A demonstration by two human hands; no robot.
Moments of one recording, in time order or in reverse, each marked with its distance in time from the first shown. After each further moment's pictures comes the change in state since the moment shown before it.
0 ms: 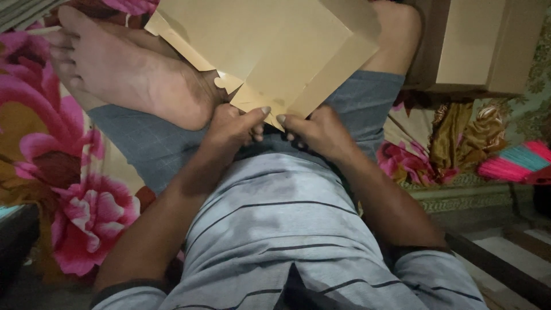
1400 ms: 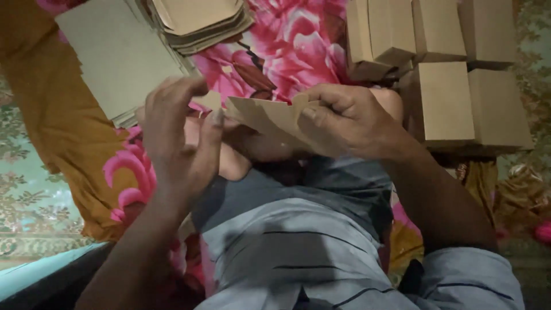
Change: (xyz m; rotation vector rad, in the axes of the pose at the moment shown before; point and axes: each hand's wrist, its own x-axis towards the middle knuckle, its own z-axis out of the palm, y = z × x) left_hand -0.116 0.190 -0.028 0.855 0.523 1.451; right_hand -0.040 -0.174 -0.055 -0.313 -0.190 -0.836
